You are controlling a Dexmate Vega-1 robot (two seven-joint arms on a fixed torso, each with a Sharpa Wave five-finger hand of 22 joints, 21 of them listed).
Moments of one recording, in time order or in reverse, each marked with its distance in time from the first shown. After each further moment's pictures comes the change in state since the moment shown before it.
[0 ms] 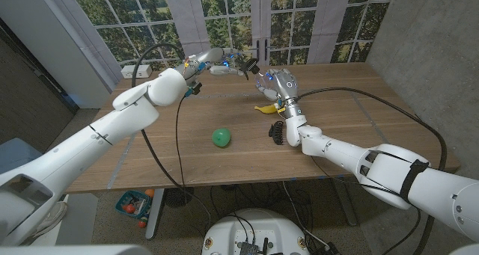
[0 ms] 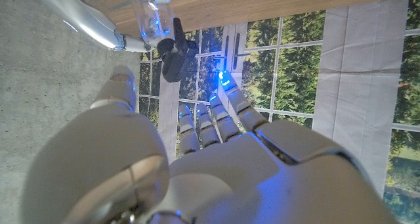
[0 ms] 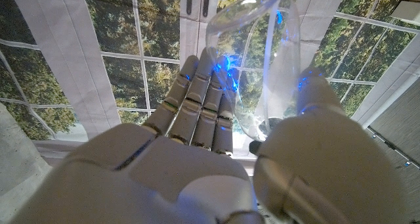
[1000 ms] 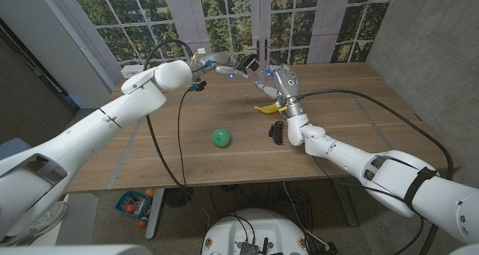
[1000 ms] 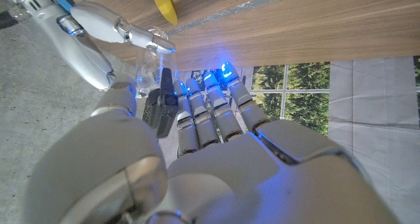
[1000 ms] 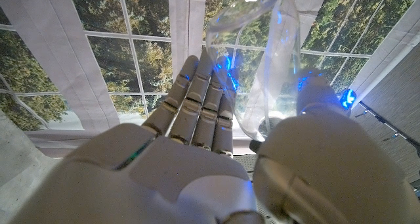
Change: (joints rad) left arm -0.165 -0.038 0.096 0.077 -0.107 0.064 -0.249; left_hand -0.031 0.031 0.055 -0.043 0.004 0.409 0.079 0.093 -0.040 0.445 -0.065 0.097 -0.097 0.376 -0.014 0.071 -0.163 0.180 0.010 -0.014 -0.147; right arm -0.062 -0.010 0.137 -0.060 -0.146 0.082 -0.011; right_hand 0.000 0.000 0.000 0.000 0.004 0.000 0.000 -0.003 0.000 0.000 0.000 -0.011 0.000 0.007 -0.007 -0.020 0.018 -0.012 0.002 0.025 -0.010
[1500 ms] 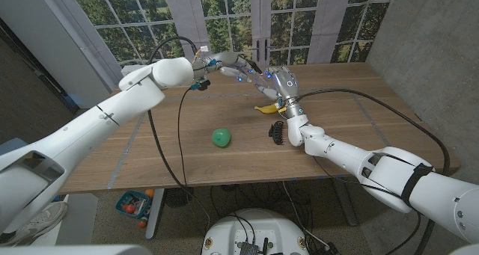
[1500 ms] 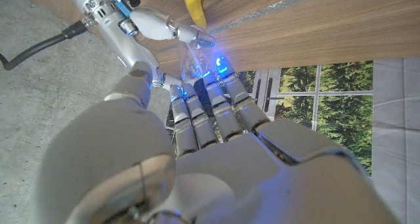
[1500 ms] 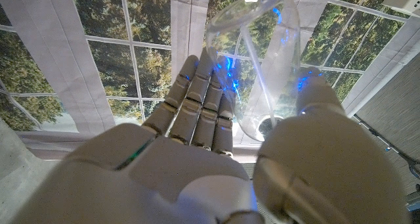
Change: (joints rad) left arm -0.001 0.017 -0.007 -0.022 -0.045 -0.082 -0.046; left_hand 0.162 -0.001 0.061 -0.012 0.000 -0.096 -0.086 -0.070 0.000 -0.123 -0.060 -0.086 -0.004 -0.020 -0.002 -0.040 0.006 0.058 -0.049 0.038 0.012; right arm 0.033 0.004 -0.060 0.047 0.027 -0.040 0.005; right_hand 0.000 0.000 0.000 0.000 -0.001 0.000 0.000 0.003 0.000 0.005 0.005 -0.002 0.005 0.003 0.003 -0.015 0.009 0.000 0.000 0.011 0.000
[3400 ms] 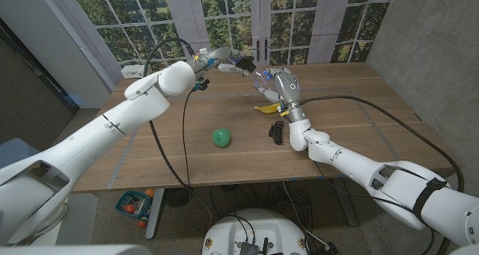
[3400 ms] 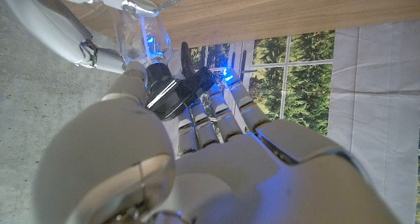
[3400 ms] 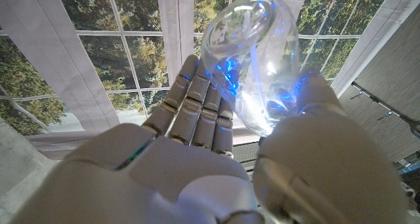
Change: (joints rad) left arm 0.054 -0.048 -0.016 -0.010 0.129 0.071 0.189; left_hand 0.039 0.052 -0.022 0.014 -0.001 0.006 0.047 0.095 -0.001 0.129 0.014 0.125 -0.001 -0.001 0.006 0.060 -0.003 -0.064 0.053 -0.088 -0.014; right arm -0.111 -0.051 0.122 -0.163 -0.064 0.109 -0.003; right_hand 0.000 0.000 -0.003 0.003 -0.004 0.002 0.002 -0.004 -0.004 0.004 0.003 -0.014 0.004 0.023 -0.009 -0.028 0.028 -0.007 0.000 0.034 -0.004
